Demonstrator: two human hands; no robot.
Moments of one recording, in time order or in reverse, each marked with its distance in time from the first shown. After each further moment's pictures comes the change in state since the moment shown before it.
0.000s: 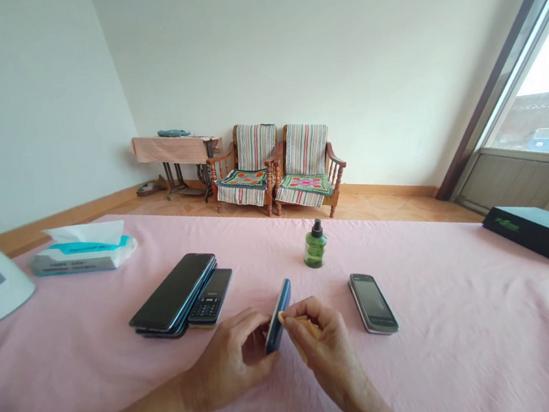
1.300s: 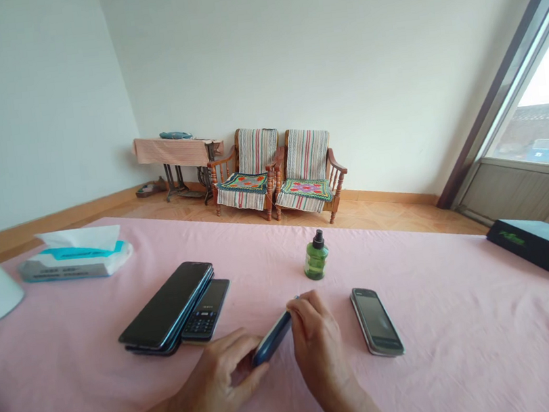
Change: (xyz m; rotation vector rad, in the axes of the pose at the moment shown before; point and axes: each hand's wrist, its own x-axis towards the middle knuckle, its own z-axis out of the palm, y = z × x) left_hand -0.007 -0.006 0.000 0.058 0.016 -0.030; right_hand 0.037 0.018 -0.004 -0.714 0.169 -0.591
